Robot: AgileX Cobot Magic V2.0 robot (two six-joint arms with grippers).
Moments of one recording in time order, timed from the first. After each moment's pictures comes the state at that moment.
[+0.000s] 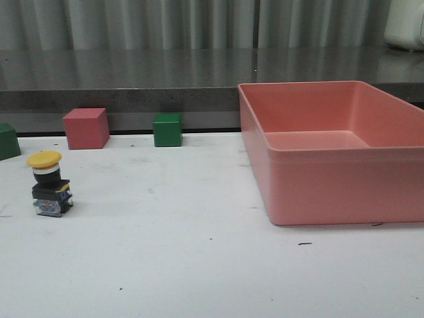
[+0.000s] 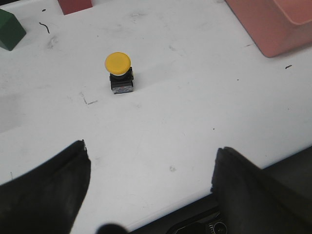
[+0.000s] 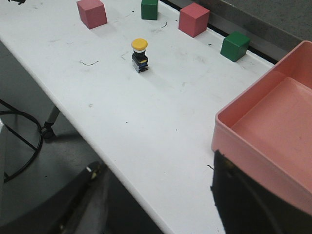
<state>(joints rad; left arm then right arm) -0.52 0.68 -0.89 0.12 1.06 -0.17 0.67 0.52 -0.89 0.17 0.94 -0.16</state>
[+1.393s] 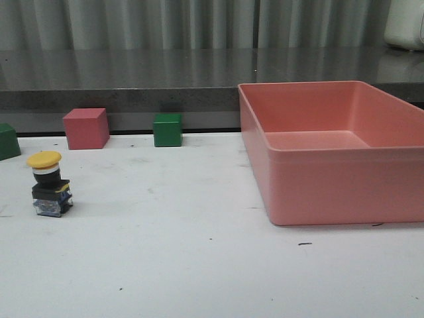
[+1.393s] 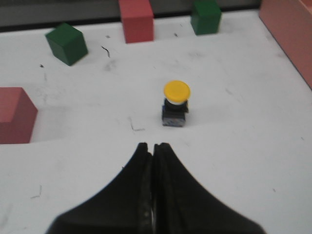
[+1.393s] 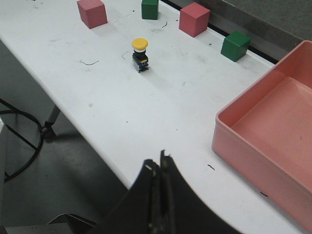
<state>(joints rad) -0.24 0.47 -0.51 0.13 0.64 -0.17 0.67 0.52 -0.89 0.17 0.94 -0.16</state>
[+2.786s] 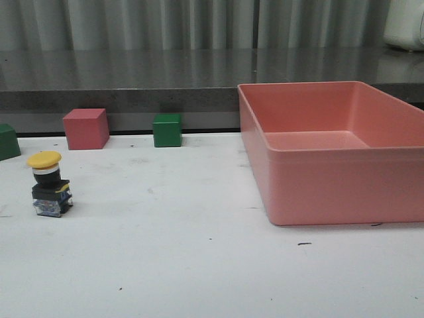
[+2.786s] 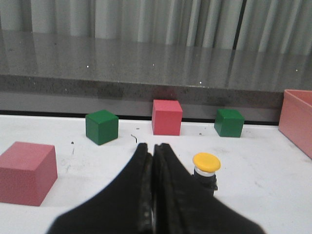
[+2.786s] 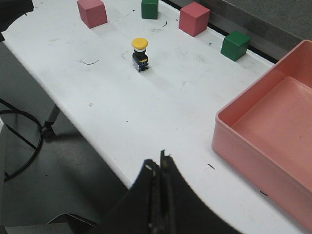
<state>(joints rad) -0.07 0.00 0.01 -0.01 0.07 -0.07 0.67 0.52 -0.89 0.17 0.94 -0.16</state>
